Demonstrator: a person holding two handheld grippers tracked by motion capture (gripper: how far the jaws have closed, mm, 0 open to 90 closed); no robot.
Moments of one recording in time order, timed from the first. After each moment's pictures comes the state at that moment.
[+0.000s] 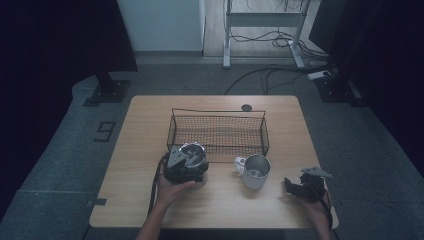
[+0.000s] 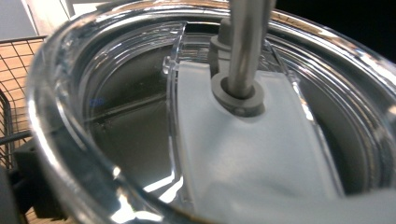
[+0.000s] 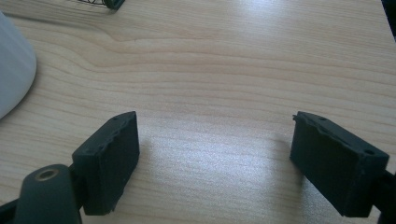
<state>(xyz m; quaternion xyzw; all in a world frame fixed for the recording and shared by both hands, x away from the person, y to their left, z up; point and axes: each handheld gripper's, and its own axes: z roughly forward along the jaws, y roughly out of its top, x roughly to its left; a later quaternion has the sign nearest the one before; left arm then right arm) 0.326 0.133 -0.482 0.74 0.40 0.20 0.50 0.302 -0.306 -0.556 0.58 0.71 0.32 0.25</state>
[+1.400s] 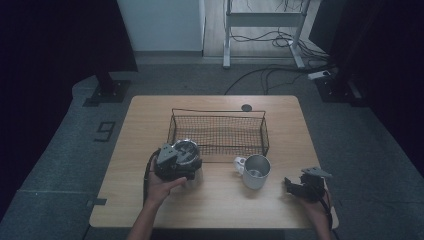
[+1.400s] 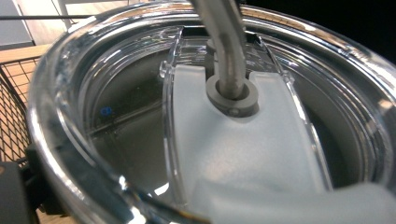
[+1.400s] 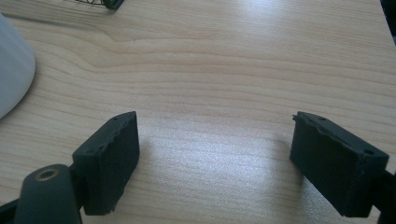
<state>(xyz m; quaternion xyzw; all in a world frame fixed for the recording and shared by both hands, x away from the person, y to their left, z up) 0.322 0.154 -0.451 0.75 0.39 0.19 0.50 0.302 -0.307 -0.556 0.58 0.70 0.32 0.25</state>
